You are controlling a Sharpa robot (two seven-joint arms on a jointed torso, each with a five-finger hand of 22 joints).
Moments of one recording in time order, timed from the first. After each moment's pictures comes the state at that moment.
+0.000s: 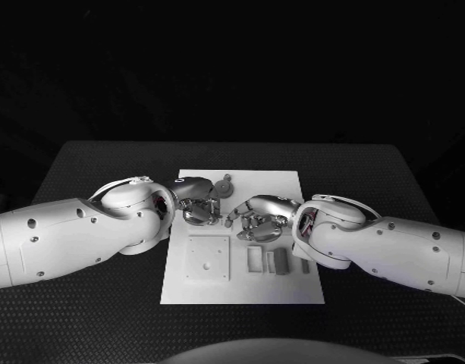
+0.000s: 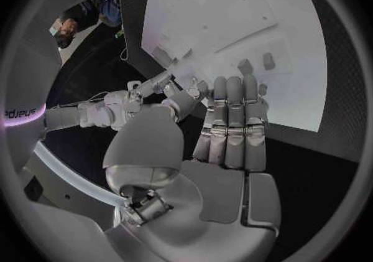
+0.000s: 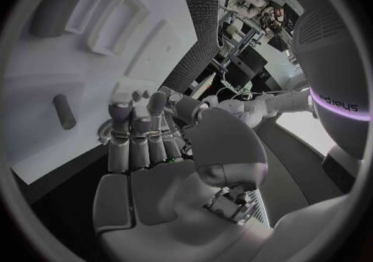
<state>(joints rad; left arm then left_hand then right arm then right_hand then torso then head) 1.30 -0.76 -0.24 1.59 -1.37 -0.18 -0.18 1.11 -0.01 0.64 -0.23 0.10 0.99 0.11 0.38 0.53 1.32 0.05 0.09 0.48 1.18 -0.01 0.49 0.90 0.01 1.13 -0.11 0.08 1.00 1.05 -0.73 -0.05 1.58 -1.34 -0.18 -0.02 1.09 0.02 0.76 -0.29 0.12 0.76 0.13 0.16 0.49 1.04 0.05 0.93 0.79 1.09 -0.06 1.37 0.95 0.20 1.15 -0.04 1.00 1.31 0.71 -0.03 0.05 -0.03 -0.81</state>
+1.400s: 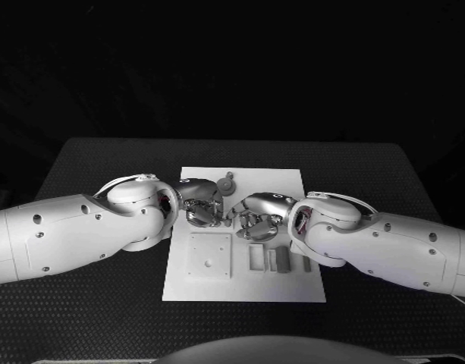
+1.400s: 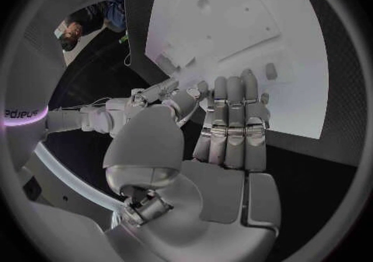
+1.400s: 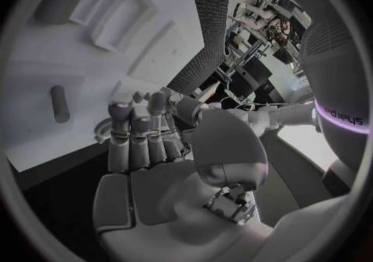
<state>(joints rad) 1.30 -0.75 -0.24 1.59 -1.38 -0.12 -0.17 1.12 -0.01 0.64 -0.23 0.11 0.98 0.11 0.39 0.53 1.32 0.05 0.09 0.48 1.18 -0.01 0.48 0.90 0.01 1.14 -0.11 0.08 1.00 1.06 -0.70 -0.05 1.58 -1.44 -0.15 -0.08 1.08 0.01 0.76 -0.29 0.12 0.76 0.14 0.18 0.50 1.03 0.06 0.94 0.79 1.09 -0.05 1.37 0.95 0.20 1.15 -0.03 1.00 1.31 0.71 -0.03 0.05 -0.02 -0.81</state>
